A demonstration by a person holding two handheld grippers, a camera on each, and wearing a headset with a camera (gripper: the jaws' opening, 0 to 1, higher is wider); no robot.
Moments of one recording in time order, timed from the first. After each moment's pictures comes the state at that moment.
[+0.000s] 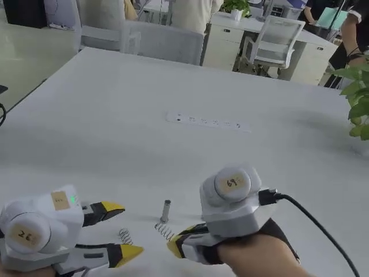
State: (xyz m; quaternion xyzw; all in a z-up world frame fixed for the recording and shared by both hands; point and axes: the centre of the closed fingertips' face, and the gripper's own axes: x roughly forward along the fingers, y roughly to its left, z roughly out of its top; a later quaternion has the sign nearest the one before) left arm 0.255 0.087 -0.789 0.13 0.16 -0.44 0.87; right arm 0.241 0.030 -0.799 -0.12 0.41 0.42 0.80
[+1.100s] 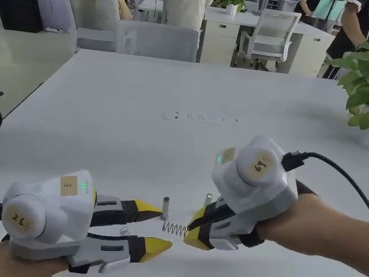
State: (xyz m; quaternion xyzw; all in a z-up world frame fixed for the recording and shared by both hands) left arm 0.224 0.036 -0.746 0.11 0.11 -0.55 0.82; right arm 0.217 0.018 -0.766 -0.28 0.34 0.56 0.70
